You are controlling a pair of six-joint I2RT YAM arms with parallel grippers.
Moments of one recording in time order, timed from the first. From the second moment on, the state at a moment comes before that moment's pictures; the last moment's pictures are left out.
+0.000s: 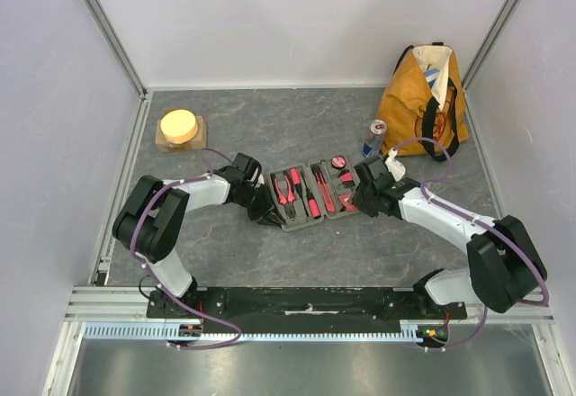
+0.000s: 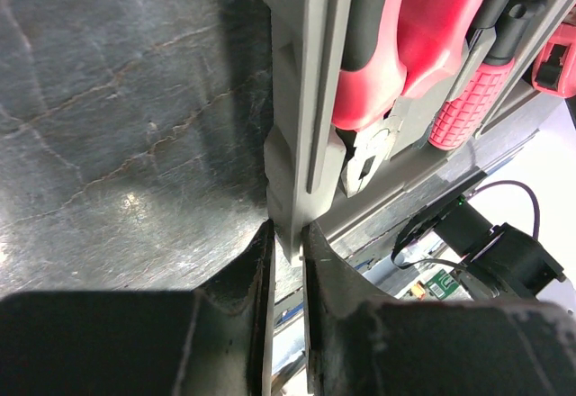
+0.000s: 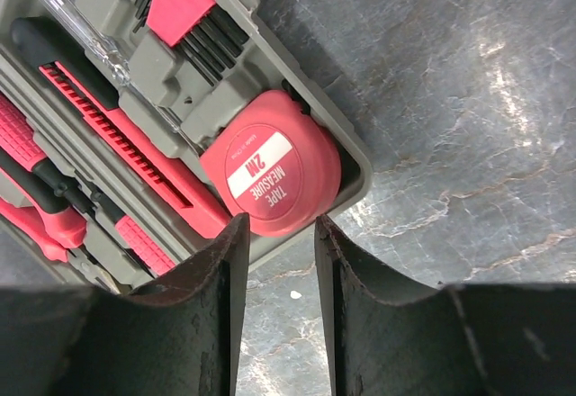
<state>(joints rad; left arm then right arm) -0.47 1.71 0.84 -0.31 0.55 -0.82 0.54 1.36 0.77 -0.44 0.23 1.05</state>
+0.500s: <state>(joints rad) -0.47 1.71 0.84 -0.33 0.55 -0.82 0.51 1.40 0.71 -0.30 0.19 1.09</state>
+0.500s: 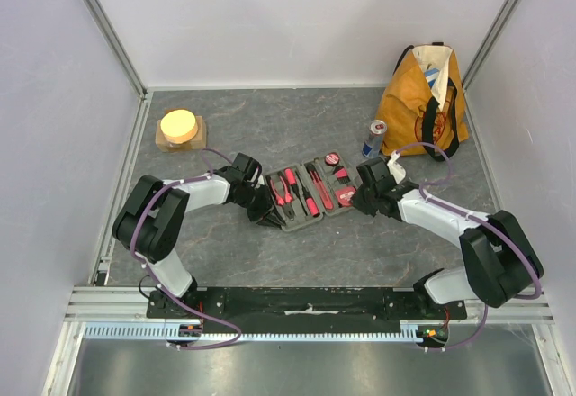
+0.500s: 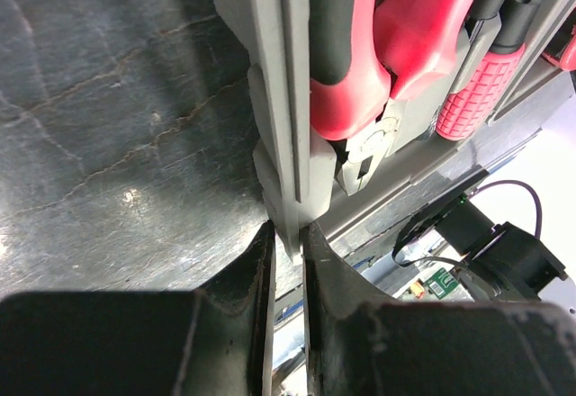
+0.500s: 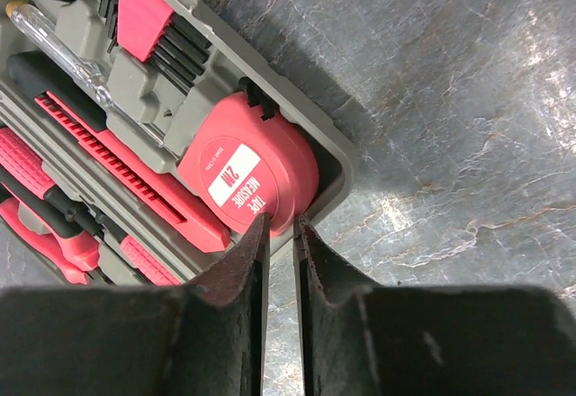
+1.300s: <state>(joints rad) -0.48 1.66 0.85 -0.42 0.45 -0.82 0.50 1.31 0.93 -0.40 0.30 0.80</state>
